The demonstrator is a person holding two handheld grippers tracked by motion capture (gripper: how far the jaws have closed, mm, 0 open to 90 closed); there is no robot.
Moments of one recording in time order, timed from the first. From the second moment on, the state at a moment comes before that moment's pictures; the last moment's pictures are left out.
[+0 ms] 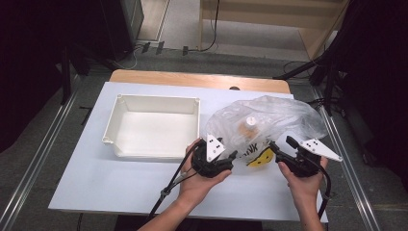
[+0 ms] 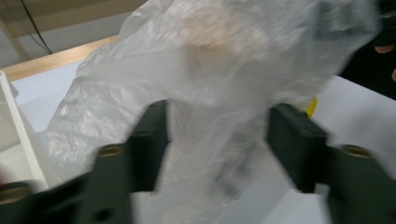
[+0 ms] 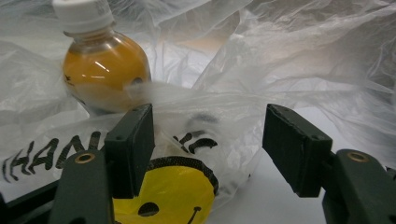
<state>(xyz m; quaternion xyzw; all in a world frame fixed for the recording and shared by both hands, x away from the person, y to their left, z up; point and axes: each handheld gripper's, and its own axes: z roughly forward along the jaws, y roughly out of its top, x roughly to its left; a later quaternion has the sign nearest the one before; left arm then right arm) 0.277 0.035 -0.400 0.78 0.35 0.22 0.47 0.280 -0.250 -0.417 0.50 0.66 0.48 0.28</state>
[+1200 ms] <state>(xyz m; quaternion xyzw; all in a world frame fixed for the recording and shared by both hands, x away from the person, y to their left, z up) 0.297 0.064 -0.396 0.77 0.38 0.19 0.48 0.332 -0.281 -0.357 0.51 0.63 0.48 0.33</state>
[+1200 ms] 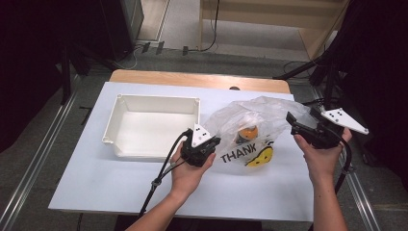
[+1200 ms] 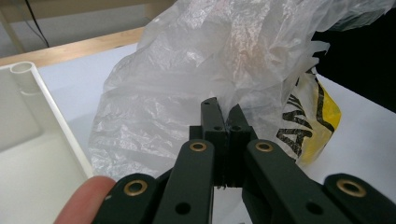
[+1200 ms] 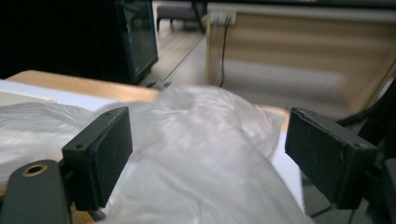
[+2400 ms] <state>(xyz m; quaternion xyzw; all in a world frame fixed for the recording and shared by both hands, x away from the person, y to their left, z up) 0.296 0.053 -0.469 0.80 0.43 0.15 0.39 0.401 -0.245 -0.459 0.56 0.69 0.38 0.24</state>
